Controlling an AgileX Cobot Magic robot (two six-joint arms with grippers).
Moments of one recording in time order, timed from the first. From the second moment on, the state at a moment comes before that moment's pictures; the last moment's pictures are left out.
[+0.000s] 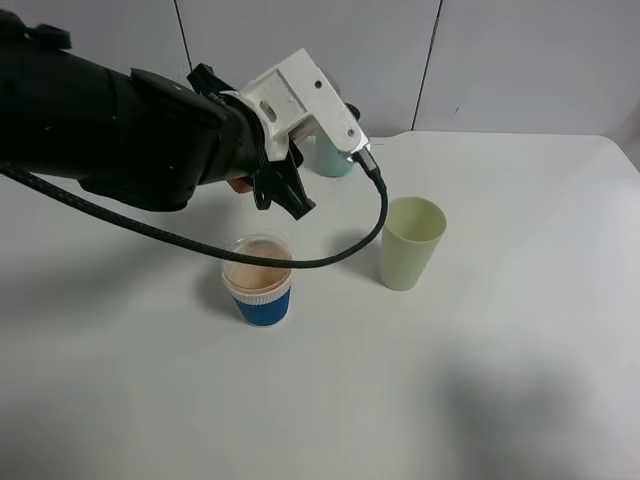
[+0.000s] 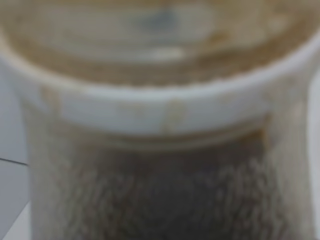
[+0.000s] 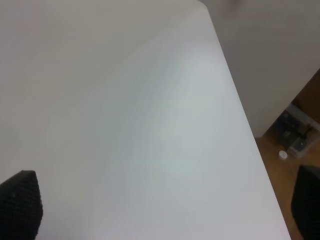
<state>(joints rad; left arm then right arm) -0.87 1.73 -0.99 -1.59 -0.63 1.96 -0.01 0.00 -0.50 -0.18 1.06 0.05</state>
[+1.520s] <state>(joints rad) -1.04 2.00 -1.17 -1.64 -0.84 2.22 -0.01 0.00 -0.50 -0.18 1.06 0.05</state>
